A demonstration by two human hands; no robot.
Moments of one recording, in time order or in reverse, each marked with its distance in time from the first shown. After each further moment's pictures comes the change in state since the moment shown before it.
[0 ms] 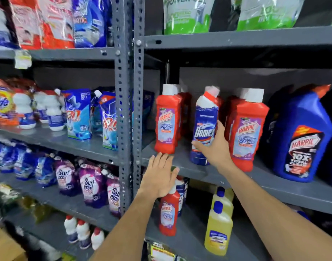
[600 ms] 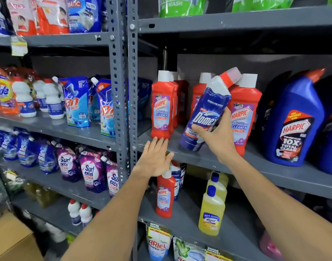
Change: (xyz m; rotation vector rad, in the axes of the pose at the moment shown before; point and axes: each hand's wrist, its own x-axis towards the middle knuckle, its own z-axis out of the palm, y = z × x) left_hand 0.004 0.005 -0.017 -0.094 -0.187 -0.062; right_hand -0.025 -0.019 -0.026 0.233 0.034 -0.067
